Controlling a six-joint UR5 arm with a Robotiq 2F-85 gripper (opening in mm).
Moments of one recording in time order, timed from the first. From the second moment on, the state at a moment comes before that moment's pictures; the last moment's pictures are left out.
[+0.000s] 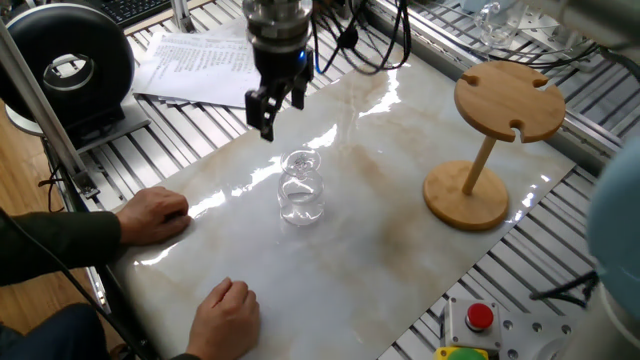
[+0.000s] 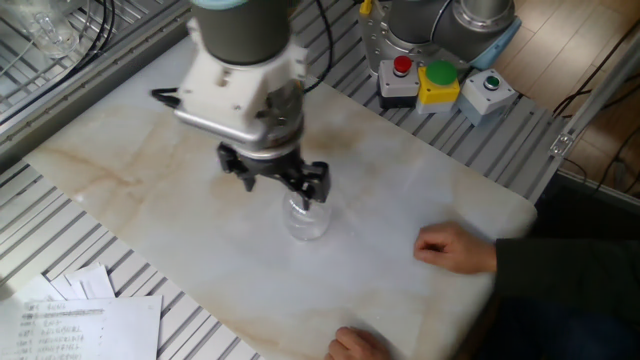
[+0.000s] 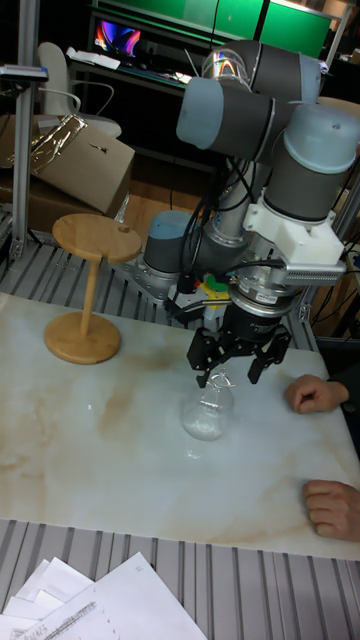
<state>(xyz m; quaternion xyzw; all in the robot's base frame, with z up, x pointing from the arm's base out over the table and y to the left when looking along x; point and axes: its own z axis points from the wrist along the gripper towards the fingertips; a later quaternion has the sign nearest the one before) 0.555 0.103 0.154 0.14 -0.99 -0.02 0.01</state>
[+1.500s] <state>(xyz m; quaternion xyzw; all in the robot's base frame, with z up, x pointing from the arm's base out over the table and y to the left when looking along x) 0.511 0.112 0.122 0.13 -0.99 -0.04 -0.01</state>
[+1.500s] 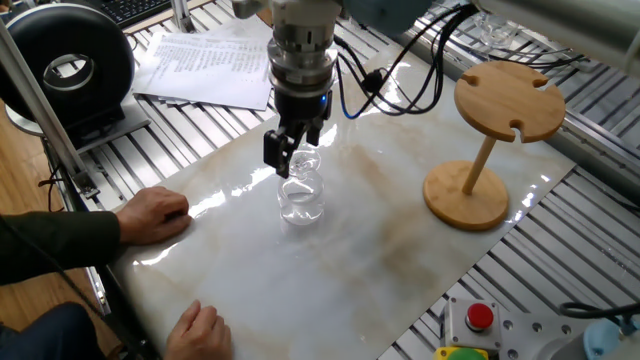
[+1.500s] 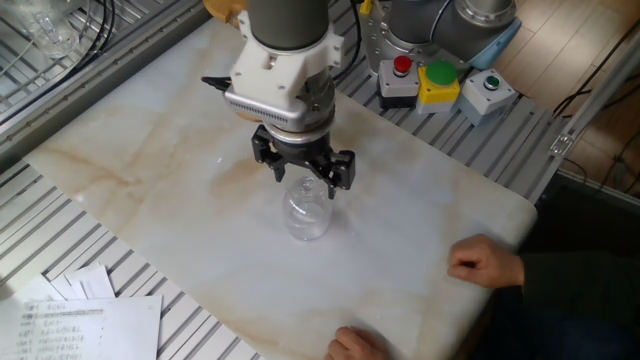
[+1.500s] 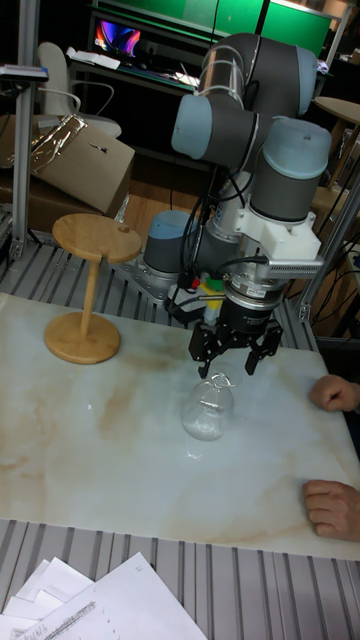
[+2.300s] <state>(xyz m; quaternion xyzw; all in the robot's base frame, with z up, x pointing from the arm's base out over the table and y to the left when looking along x) 0.509 0.107 0.107 0.13 -0.99 -0.03 -0.01</state>
